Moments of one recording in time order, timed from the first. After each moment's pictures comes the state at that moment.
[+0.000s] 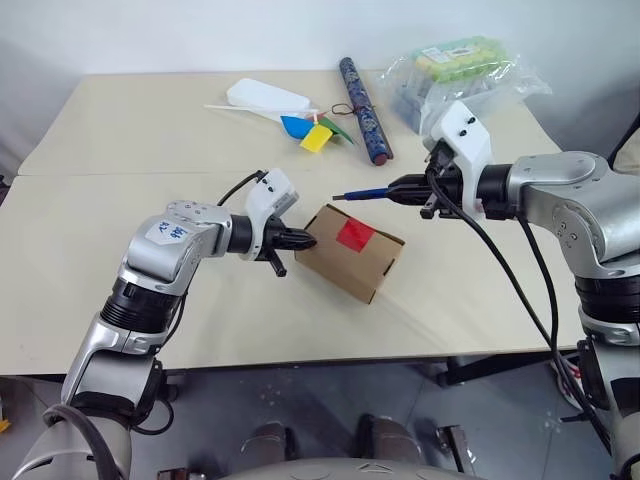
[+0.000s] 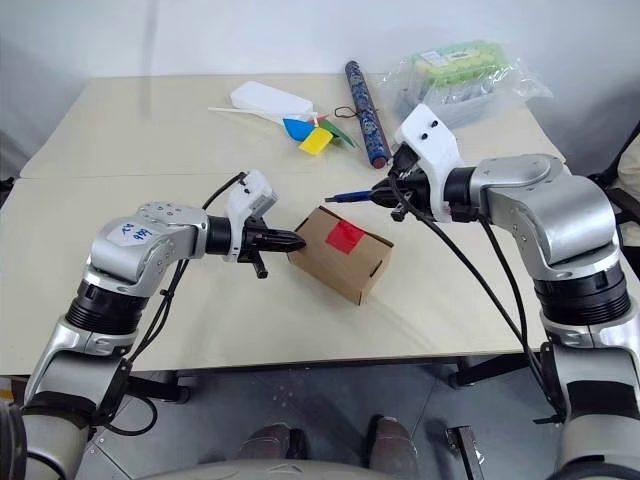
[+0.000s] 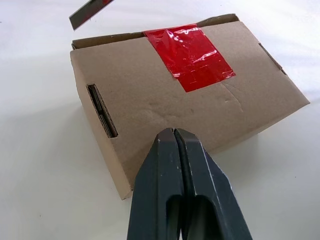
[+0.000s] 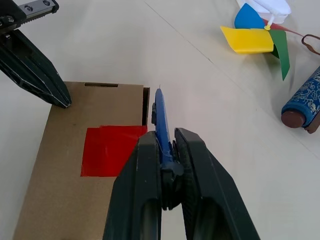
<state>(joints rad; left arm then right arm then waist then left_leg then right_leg) -0.85 0.57 -0.22 0.01 -0.36 0.98 -0.81 -0.96 -0.77 0.16 -0.15 0.45 1.03 0.80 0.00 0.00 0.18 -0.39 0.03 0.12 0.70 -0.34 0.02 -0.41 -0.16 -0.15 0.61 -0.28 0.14</state>
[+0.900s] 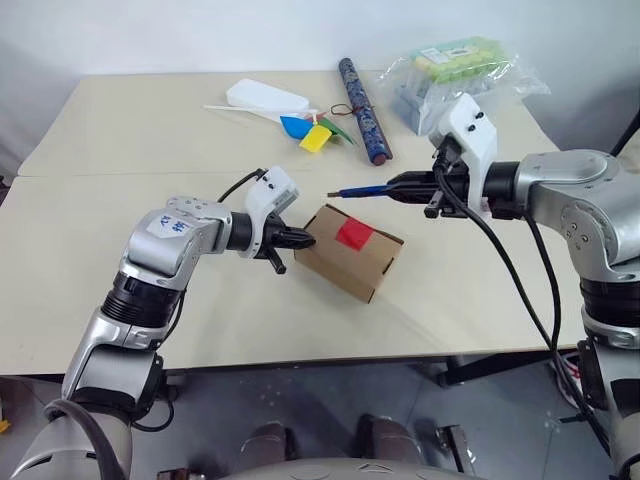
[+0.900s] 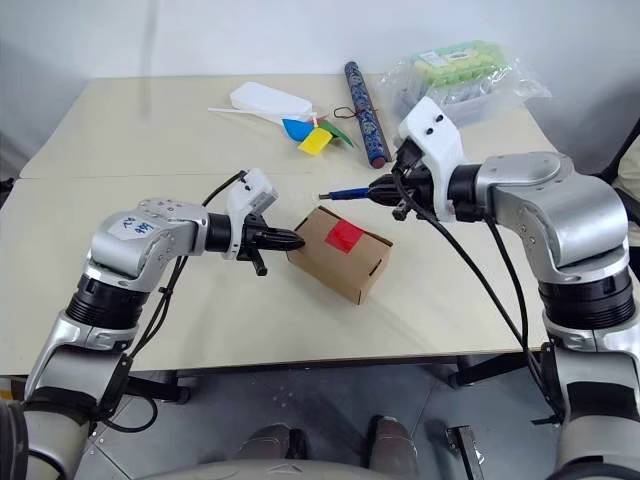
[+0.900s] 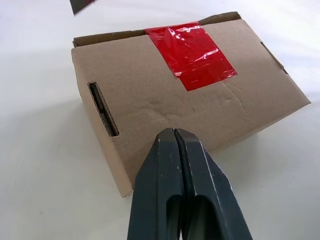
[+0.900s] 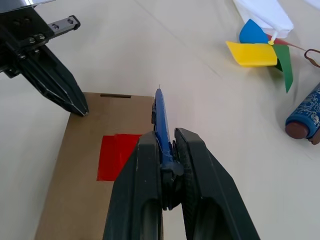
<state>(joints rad) -0.88 0.57 -0.22 0.04 -0.35 1.01 -0.82 -0.94 -0.77 0.11 -0.20 0.48 1.05 0.82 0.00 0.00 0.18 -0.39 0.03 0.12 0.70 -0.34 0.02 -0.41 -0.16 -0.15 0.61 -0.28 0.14</state>
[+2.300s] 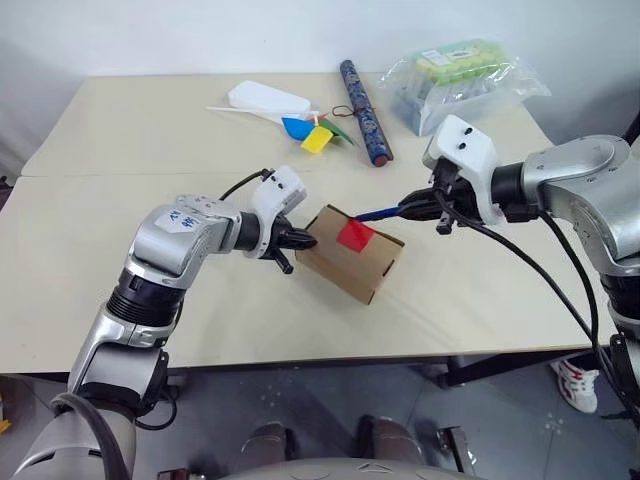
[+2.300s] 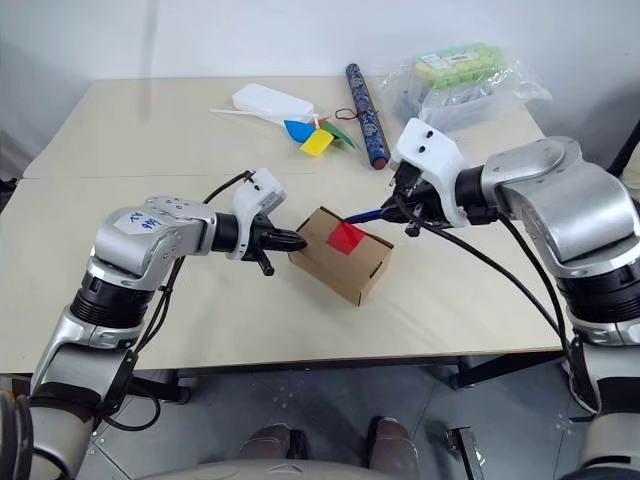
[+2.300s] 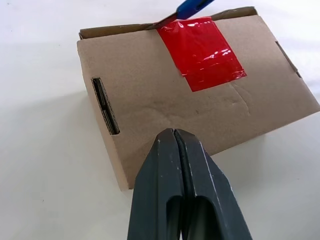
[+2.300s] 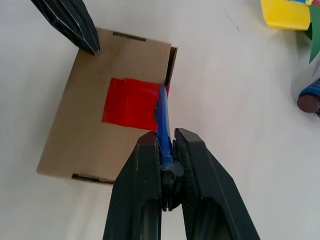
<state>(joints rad) -0.91 0.54 -0.25 -0.02 -0.35 1.16 -0.72 -1.04 -0.92 0.30 -0.19 0.37 1.07 1.02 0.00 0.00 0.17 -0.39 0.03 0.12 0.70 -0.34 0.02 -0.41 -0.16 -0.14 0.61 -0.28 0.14</state>
